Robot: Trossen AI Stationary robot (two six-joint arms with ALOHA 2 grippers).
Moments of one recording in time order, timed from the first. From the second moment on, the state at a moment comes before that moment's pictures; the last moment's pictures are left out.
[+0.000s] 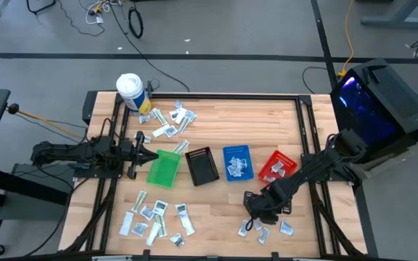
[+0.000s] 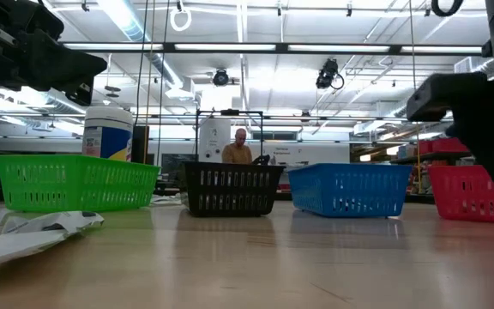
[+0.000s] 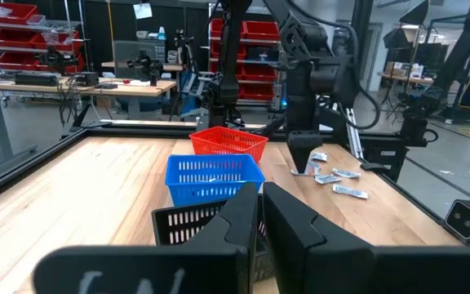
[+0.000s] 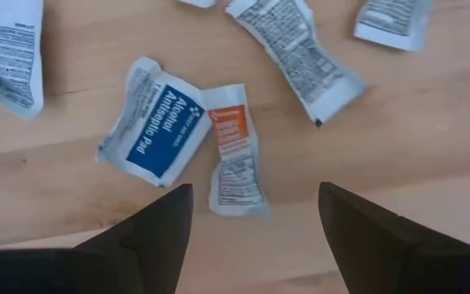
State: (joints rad) left arm -0.04 0.01 0.01 0.05 0.00 -0.07; right arm 0.58 1.73 1.01 -0.75 -0.10 -0.83
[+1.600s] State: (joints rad) left arm -0.04 0.01 0.01 0.05 0.00 -0.07; right arm 0.59 1.78 1.00 -0.70 -0.09 -0.76
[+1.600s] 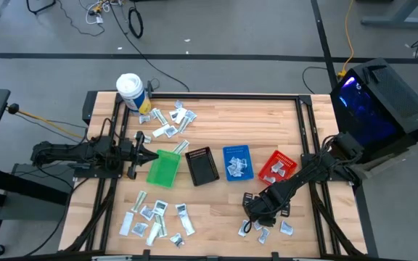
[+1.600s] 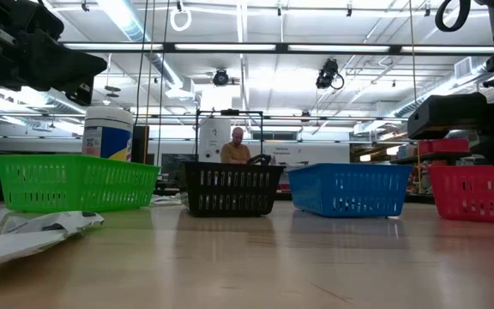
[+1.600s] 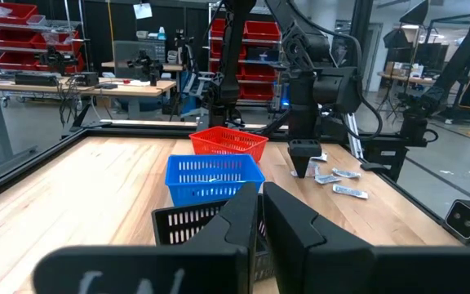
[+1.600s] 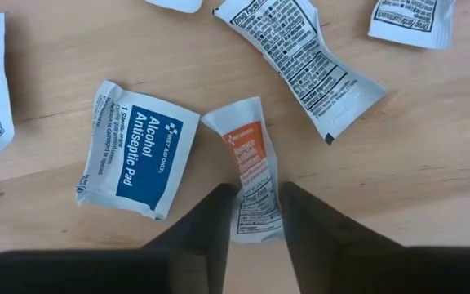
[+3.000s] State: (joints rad) left arm -0.04 0.01 0.01 0.05 0.00 -0.07; right arm 0.52 1.46 1.00 -0.72 -0.03 -0.62
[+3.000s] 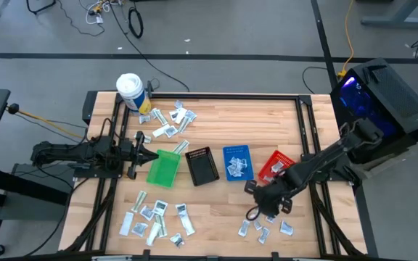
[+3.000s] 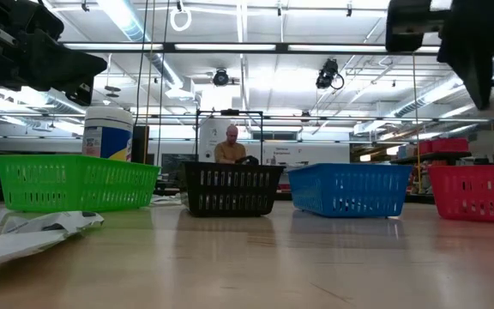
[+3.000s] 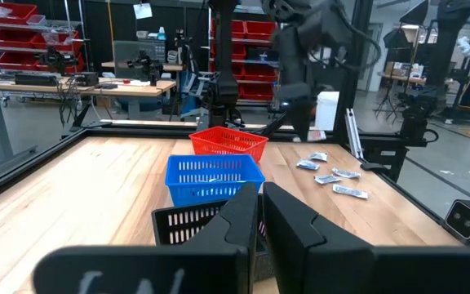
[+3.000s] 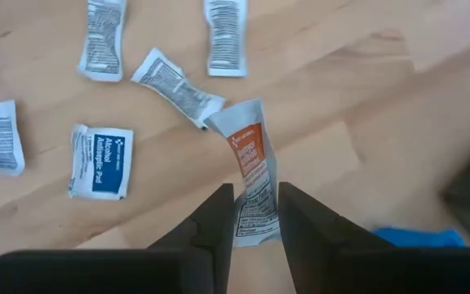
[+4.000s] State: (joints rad) left arm -0.04 0.01 0.01 0.05 0.00 -0.07; right arm 0.20 1.24 0.76 -0.96 0.00 -0.59
